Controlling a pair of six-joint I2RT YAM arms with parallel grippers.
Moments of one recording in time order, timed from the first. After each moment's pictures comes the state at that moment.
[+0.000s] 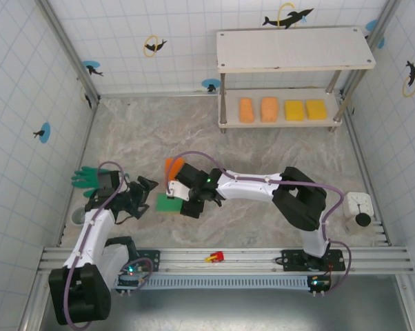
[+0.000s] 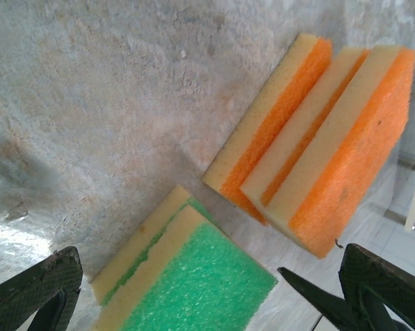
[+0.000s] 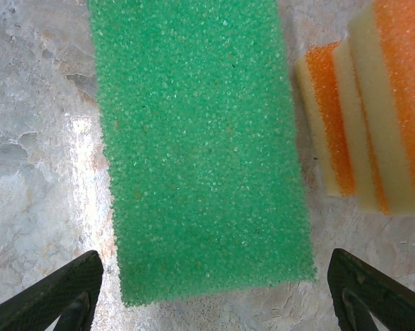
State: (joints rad) left arm 0.09 0.87 0.40 -0.55 0.56 -0.94; right arm 1.14 1.94 1.34 -0.48 -0.11 -0.33
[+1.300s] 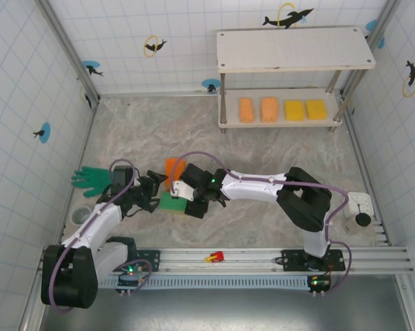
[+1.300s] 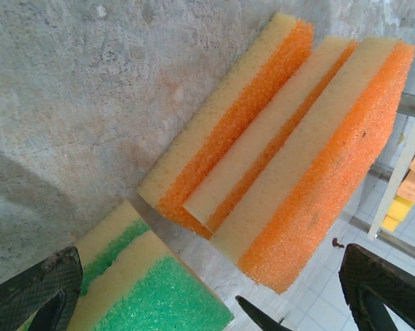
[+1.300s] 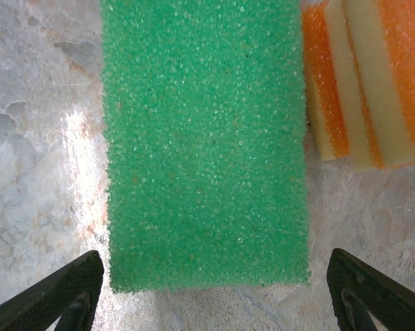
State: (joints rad) left arm -0.11 1.01 0.37 -0.25 0.50 -1.24; right arm 1.12 1.91 1.28 -0.47 -0.11 -0.33
